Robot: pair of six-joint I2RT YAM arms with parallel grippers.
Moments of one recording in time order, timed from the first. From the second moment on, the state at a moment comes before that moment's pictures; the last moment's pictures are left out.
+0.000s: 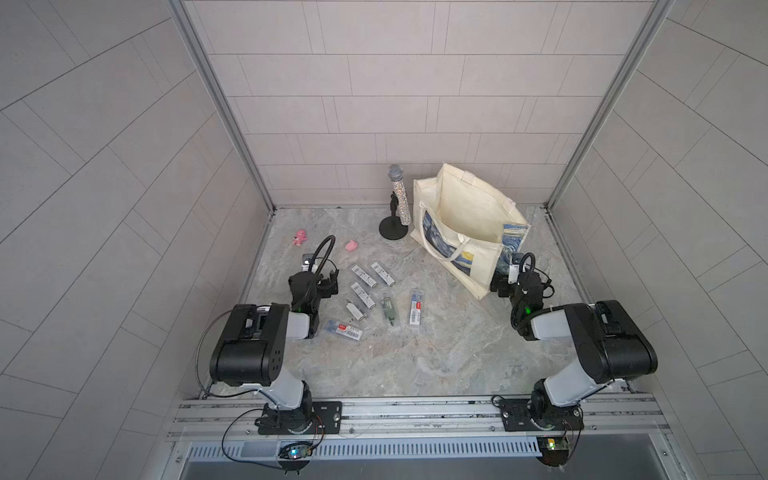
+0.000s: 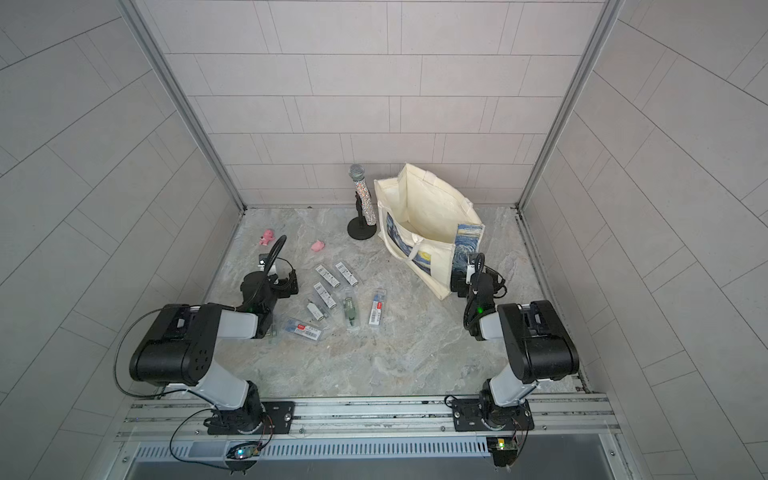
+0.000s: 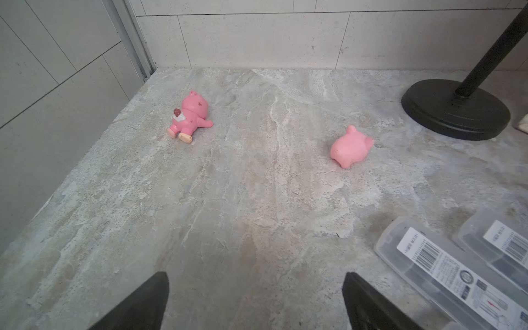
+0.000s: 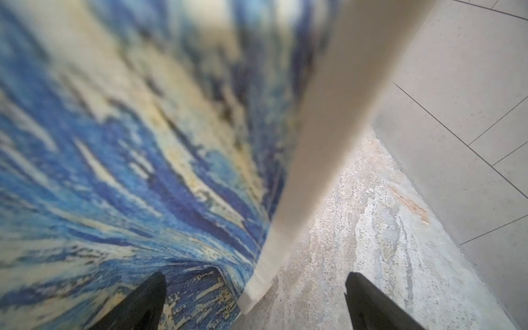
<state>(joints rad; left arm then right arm) 0.00 1.59 0.39 0.78 -0.11 -0.01 0.03 1.58 0.36 0.86 0.21 -0.06</state>
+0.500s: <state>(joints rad) 0.00 1.59 0.39 0.78 -0.11 -0.01 0.03 1.58 0.36 0.86 0.21 -0.06</state>
